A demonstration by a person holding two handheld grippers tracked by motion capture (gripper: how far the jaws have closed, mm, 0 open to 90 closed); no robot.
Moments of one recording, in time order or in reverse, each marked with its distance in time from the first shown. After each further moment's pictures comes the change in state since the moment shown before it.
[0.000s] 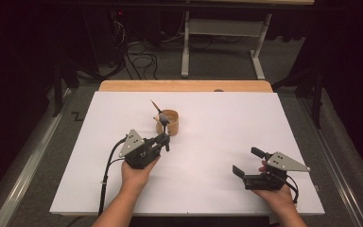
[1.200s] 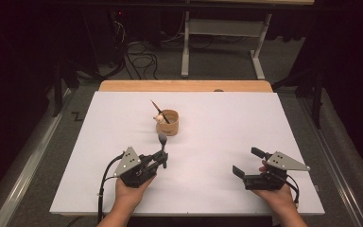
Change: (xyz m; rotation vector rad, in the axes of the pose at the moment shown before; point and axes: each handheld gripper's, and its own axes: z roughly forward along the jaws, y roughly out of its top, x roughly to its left) left arm -0.023 -0.024 -0.036 0.037 -0.063 0.040; right arm 0.000 0.001 0.000 0.012 0.000 0.005
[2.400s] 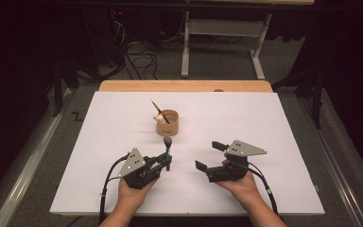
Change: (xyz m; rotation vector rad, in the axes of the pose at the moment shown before) left arm -0.007 -0.001 0.006 0.023 -0.033 0.011; right arm 0.057 0.037 0.075 0.049 0.173 0.021
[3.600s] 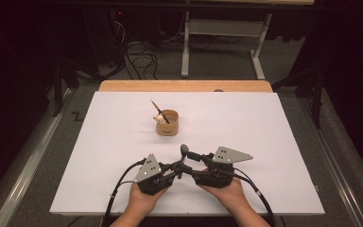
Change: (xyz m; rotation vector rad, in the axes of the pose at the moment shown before) left arm -0.026 -0.006 0.022 0.057 -0.083 0.038; right arm 0.036 0.000 0.021 -0.041 0.162 -0.006
